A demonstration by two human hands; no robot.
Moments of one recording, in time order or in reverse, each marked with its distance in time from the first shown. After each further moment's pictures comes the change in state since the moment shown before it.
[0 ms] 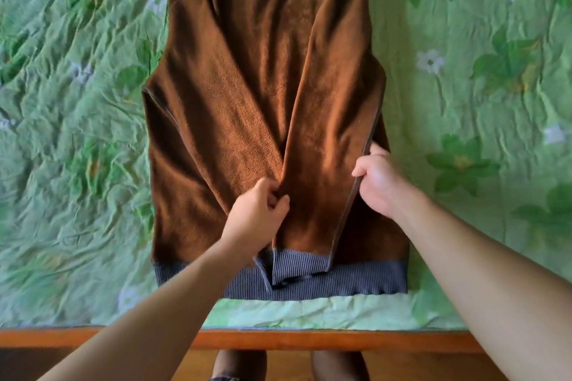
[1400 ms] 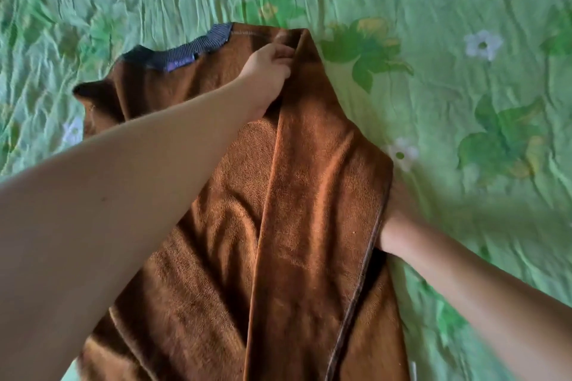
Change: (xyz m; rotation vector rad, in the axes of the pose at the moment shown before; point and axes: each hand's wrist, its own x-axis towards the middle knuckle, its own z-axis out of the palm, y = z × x) left_hand 0.364 0.268 -0.037 -0.553 -0.084 0.086; right_hand 0.133 -0.096 -0.077 -1.289 0.187 -0.431
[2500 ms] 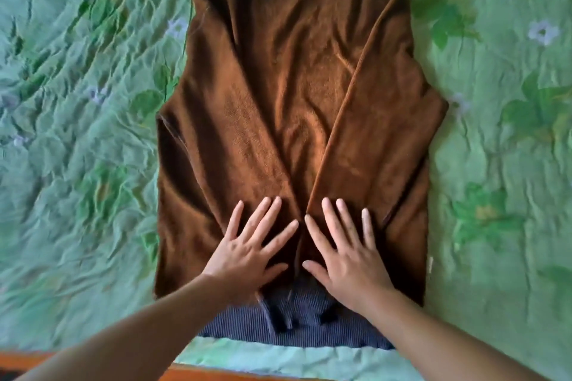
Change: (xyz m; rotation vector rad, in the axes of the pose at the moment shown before) left_hand -0.372 -0.295 -0.110 1.348 -0.132 0.591; right_hand -0.214 -0.076 0.123 -0.469 -0.064 -0.542
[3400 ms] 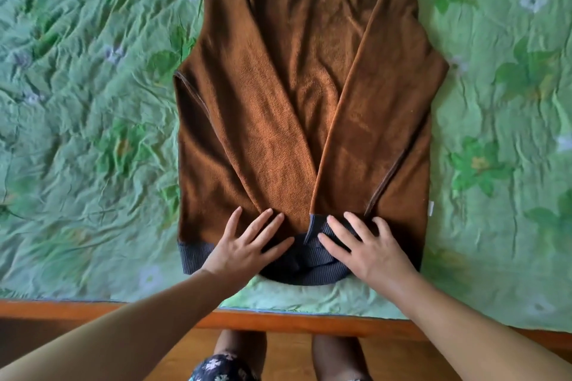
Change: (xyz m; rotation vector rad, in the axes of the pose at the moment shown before) left_hand -0.094 0.016 0.009 0.120 -0.140 0.178; right_hand -0.076 -0.023 -0.006 -0.296 -0.207 -0.228
